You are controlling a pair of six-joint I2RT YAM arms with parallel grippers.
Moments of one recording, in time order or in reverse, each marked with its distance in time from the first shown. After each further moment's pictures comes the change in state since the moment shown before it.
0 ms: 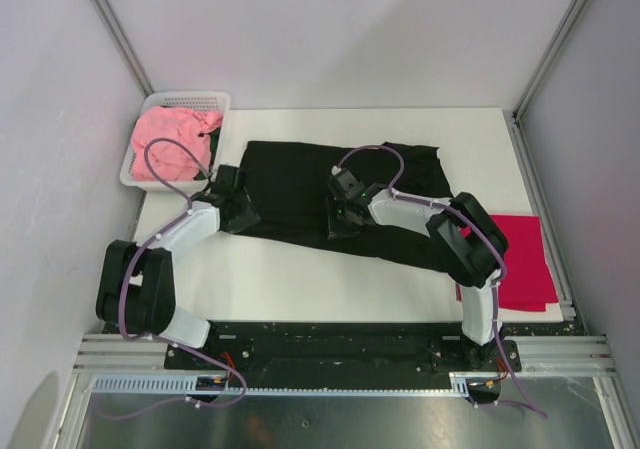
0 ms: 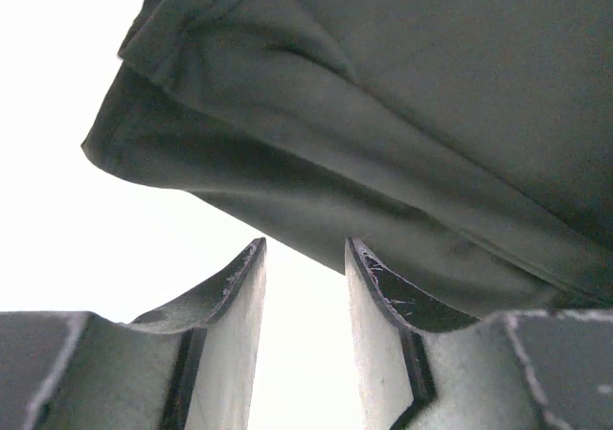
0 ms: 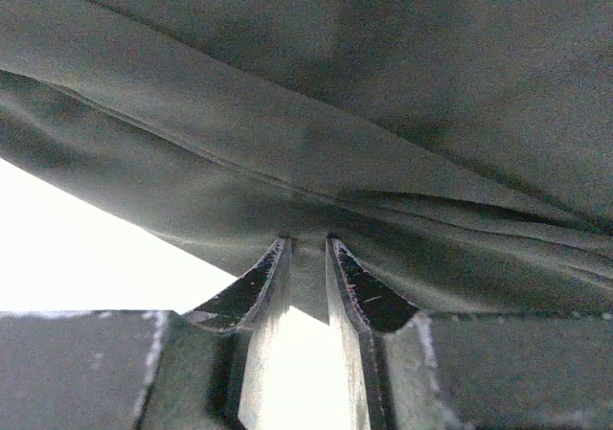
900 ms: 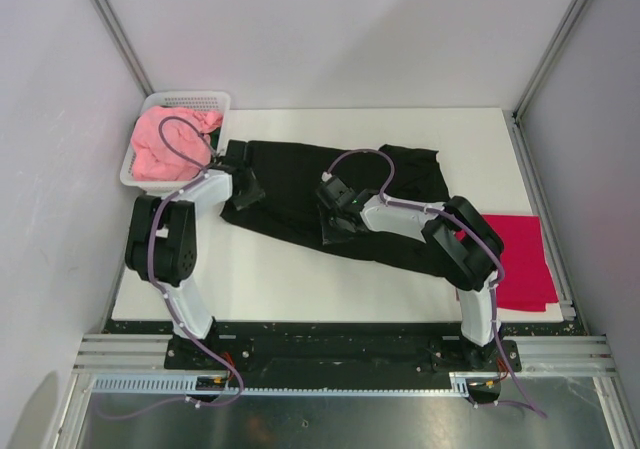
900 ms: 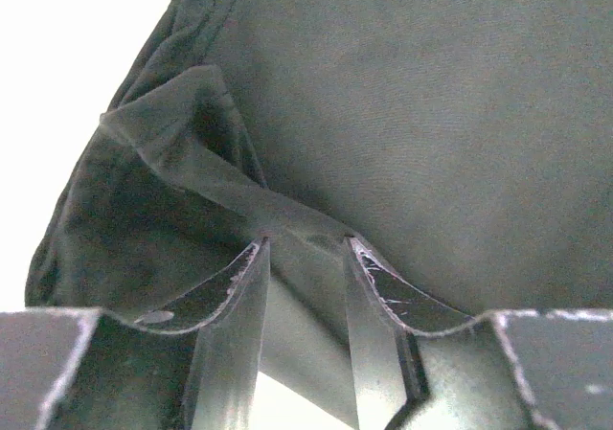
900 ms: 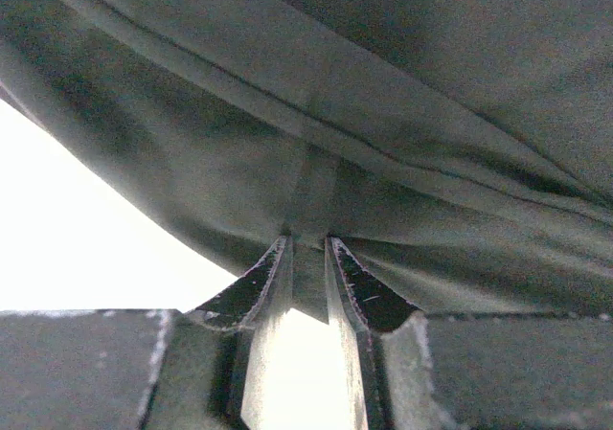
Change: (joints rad) left arm 0.040 0.319 0.266 0.002 -0.011 -0.018; right arm 0.074 0.005 0.010 -0.018 0.047 0.000
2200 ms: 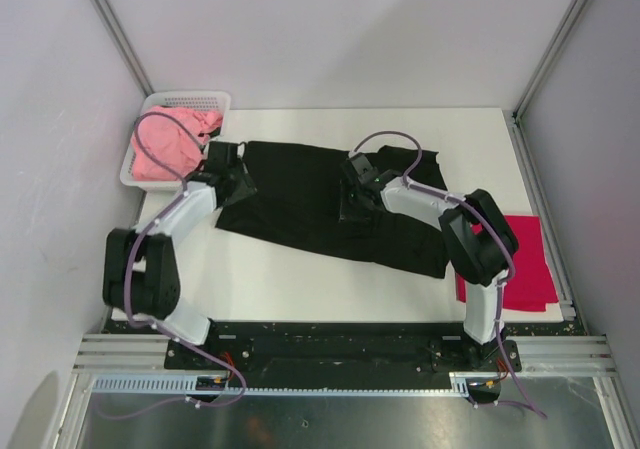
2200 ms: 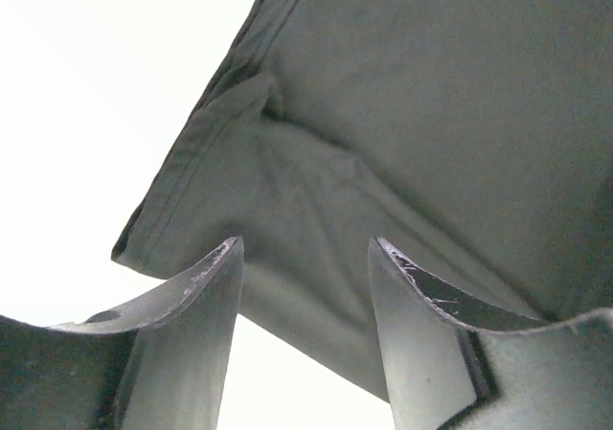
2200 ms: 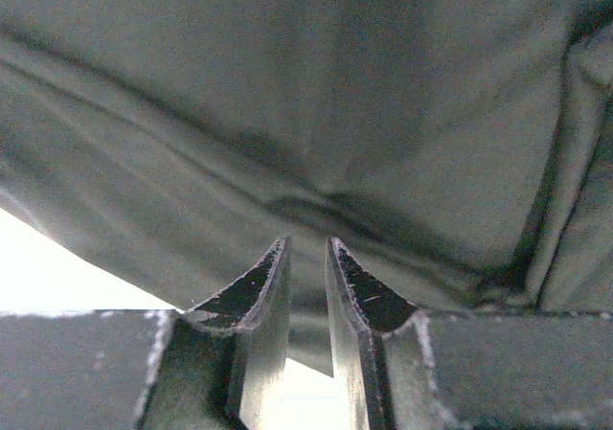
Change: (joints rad) left arm 0.023 -0.179 -0.057 0.035 -0.025 0.114; right arm -0.146 -0.052 0.018 -0.035 -0.010 0.006
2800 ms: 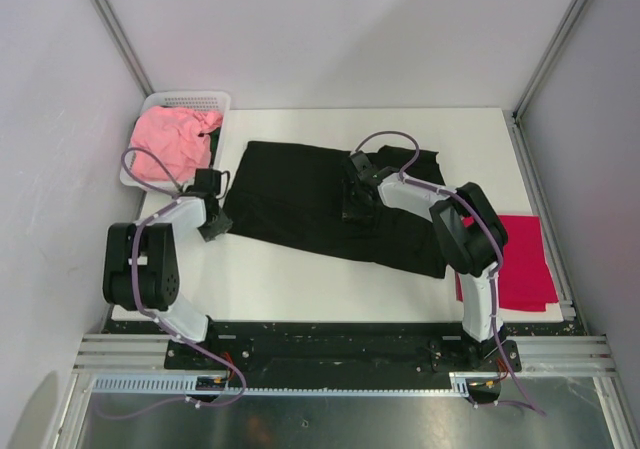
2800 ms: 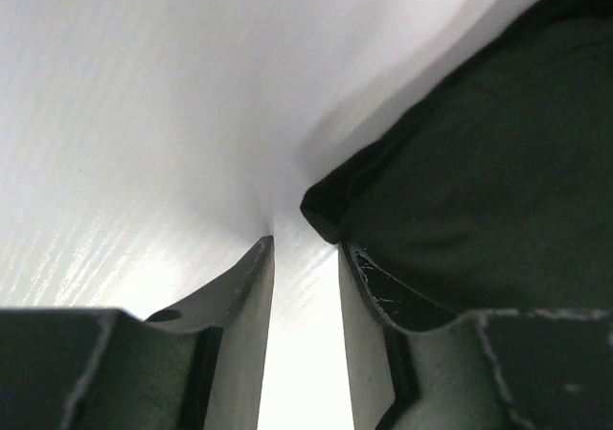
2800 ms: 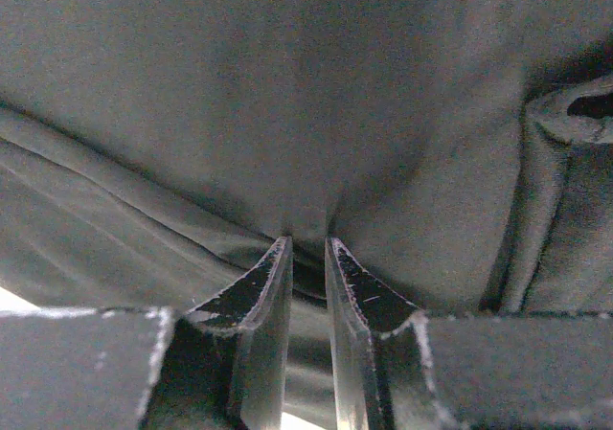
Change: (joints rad) left arm 0.145 -0.029 -0.234 -0.047 -0.078 -0.069; right arm -0.053 0.107 0.074 -0.010 0.010 -0.027
